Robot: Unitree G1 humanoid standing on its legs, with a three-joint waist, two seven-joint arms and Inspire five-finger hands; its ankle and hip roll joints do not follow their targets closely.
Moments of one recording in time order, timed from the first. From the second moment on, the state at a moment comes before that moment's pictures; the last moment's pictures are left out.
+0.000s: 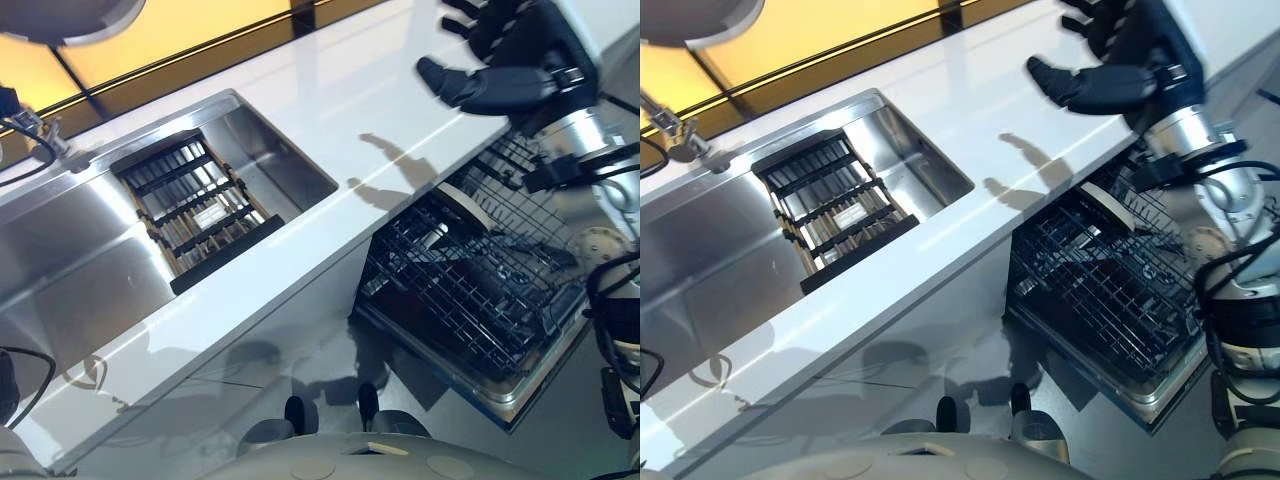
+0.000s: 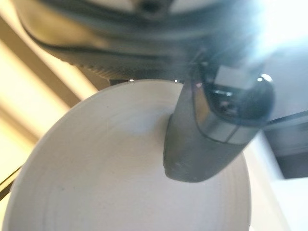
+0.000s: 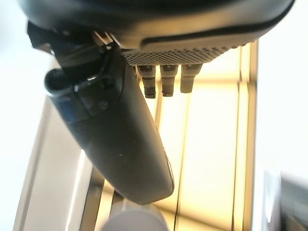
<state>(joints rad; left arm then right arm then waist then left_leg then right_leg) -0.60 1.11 0.11 0.06 0.12 -0.18 0.51 -0.53 -0.78 0.11 -0.19 0.83 0.11 0.11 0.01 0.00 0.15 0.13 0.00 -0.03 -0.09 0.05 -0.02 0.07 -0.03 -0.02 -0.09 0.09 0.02</state>
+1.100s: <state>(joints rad) -0.66 0.87 -0.29 -0.04 0.27 -0.20 0.44 -0.62 -0.45 0.37 -0.08 0.84 0.21 -0.03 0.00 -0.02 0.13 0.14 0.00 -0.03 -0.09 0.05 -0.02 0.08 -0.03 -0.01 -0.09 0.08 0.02</state>
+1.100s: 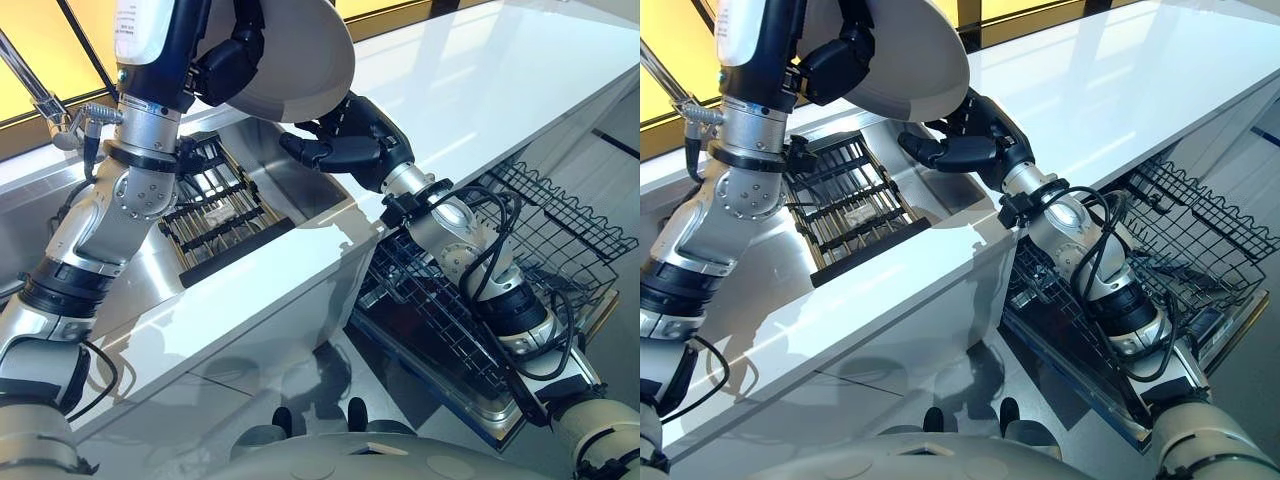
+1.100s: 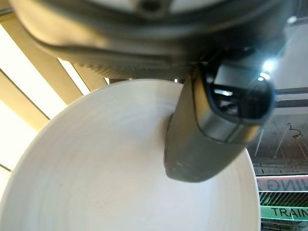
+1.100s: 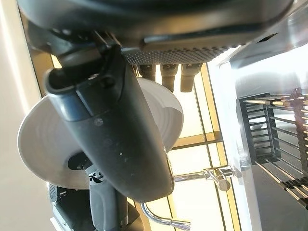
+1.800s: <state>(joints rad) -0.65 0.82 -0.30 -0.04 0.27 -0.20 0.35 -0.57 -0.39 0.37 -0.08 0.82 0.13 -0.10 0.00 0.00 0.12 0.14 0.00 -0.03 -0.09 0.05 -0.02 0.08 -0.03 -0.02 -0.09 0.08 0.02</state>
